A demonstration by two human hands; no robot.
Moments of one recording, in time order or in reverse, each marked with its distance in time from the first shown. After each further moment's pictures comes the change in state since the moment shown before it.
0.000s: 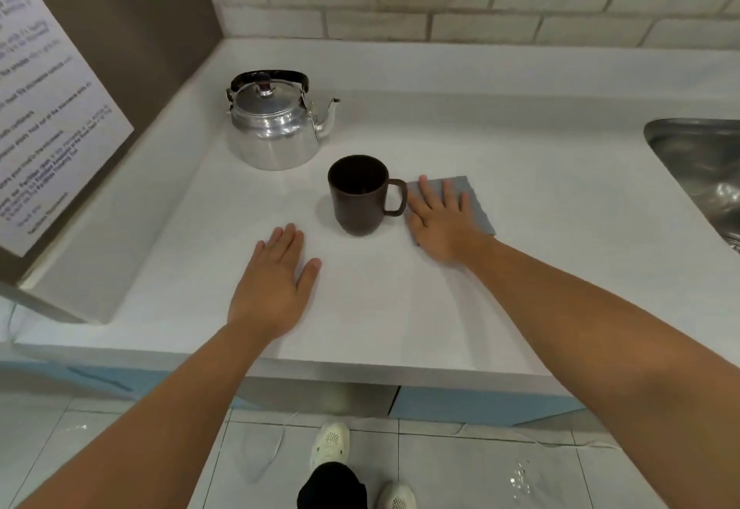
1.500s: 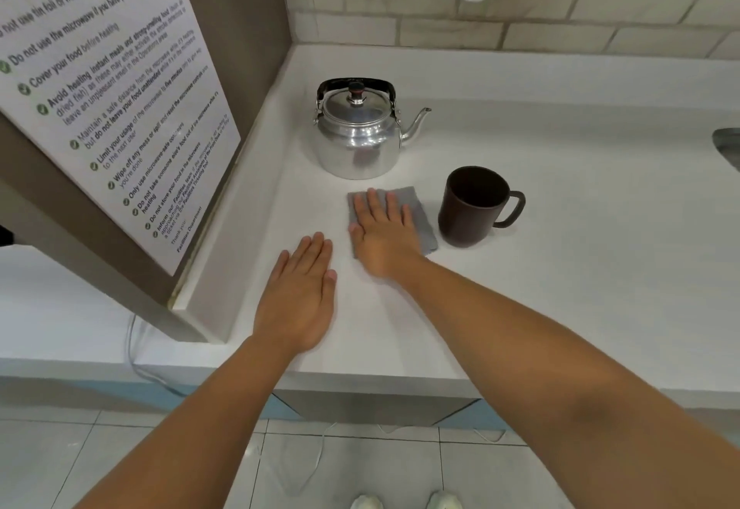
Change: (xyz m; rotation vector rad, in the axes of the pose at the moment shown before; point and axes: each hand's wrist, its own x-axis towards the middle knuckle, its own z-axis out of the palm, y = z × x) left_hand -0.003 -0.119 -0.032 0.020 -0.007 0.089; right_hand 0.048 -0.233 0.014 0.155 0.028 -0.015
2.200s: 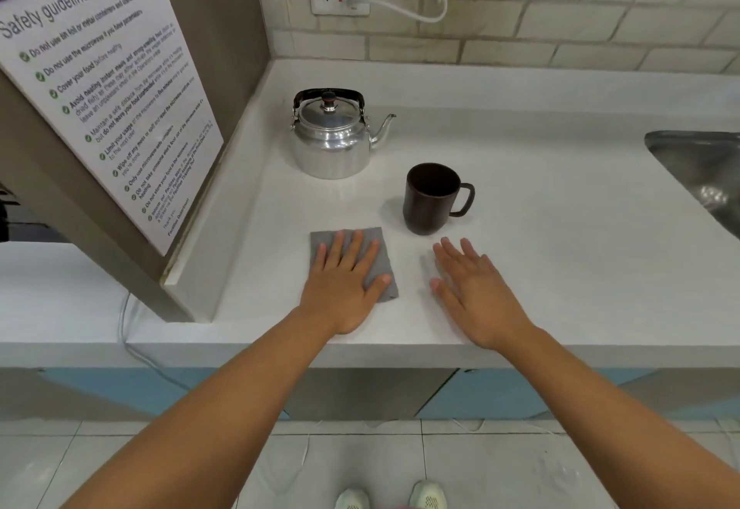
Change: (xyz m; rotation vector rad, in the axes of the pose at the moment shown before) left_hand 0.001 0.085 0.004 0.100 -0.255 0.140; right_hand -0.181 0.100 -0.032 0.063 0.141 0.003
